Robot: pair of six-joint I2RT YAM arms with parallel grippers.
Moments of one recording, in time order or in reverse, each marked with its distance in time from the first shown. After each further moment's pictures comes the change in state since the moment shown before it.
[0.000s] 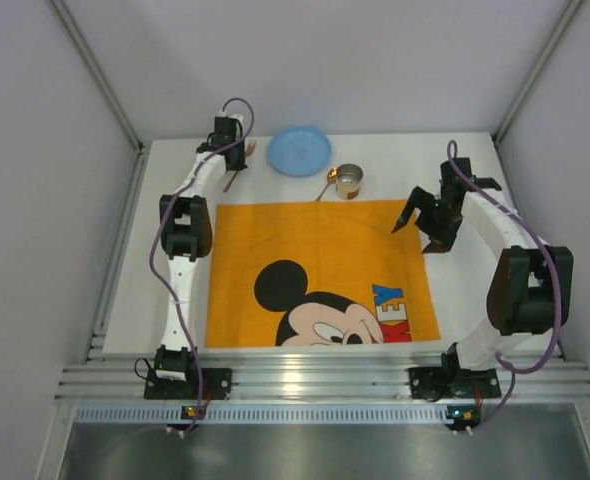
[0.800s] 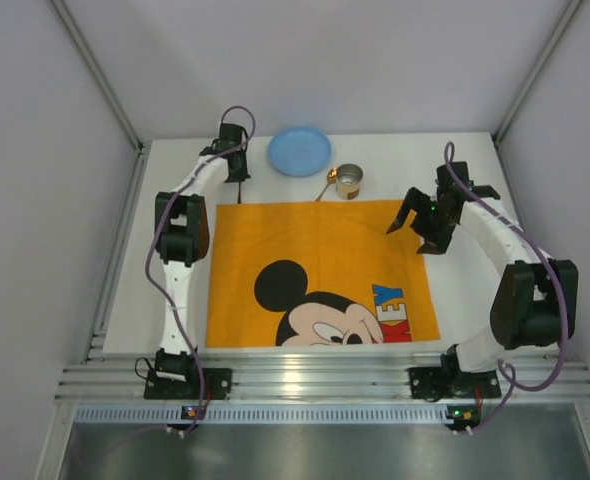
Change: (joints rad) left arm -0.037 -0.161 -0.238 -0.026 -0.082 -0.120; right arm 0.031 -0.072 -0.062 0.061 -0.010 0.020
